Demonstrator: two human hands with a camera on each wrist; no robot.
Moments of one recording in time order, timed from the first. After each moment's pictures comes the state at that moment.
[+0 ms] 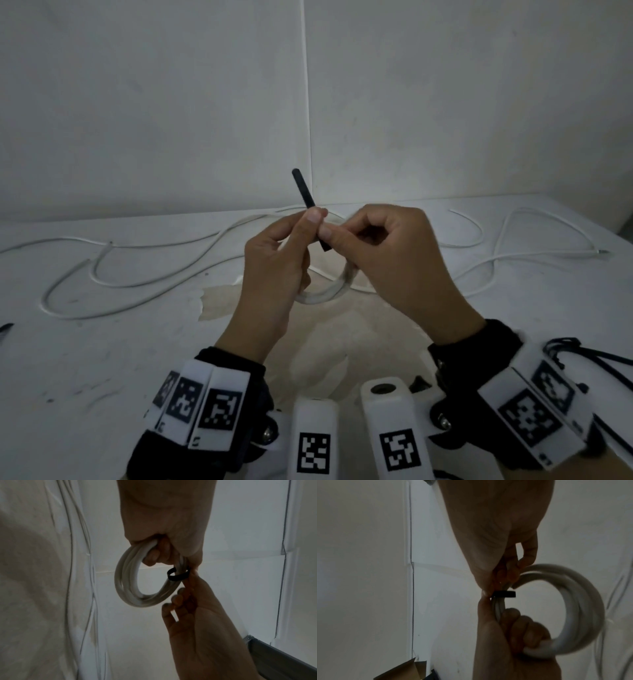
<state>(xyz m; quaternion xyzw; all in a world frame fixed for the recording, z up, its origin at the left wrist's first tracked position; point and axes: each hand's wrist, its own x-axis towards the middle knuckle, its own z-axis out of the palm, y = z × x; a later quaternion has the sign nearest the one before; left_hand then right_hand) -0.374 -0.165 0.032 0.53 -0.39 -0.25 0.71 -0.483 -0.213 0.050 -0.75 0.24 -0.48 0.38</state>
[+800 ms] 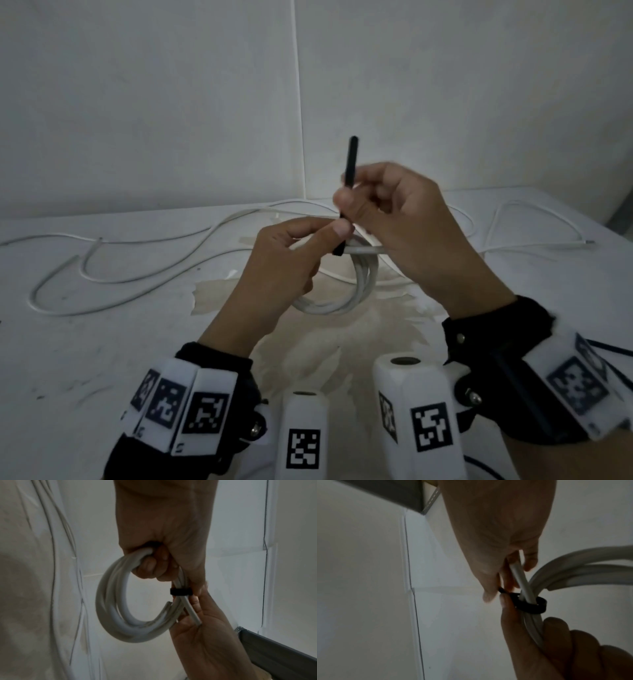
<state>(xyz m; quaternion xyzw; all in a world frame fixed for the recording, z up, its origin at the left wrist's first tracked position) -0.384 -0.154 0.045 0.53 -0.50 -0.31 0.62 -0.494 -0.222 0.066 -0.73 0.21 -0.47 0.46</state>
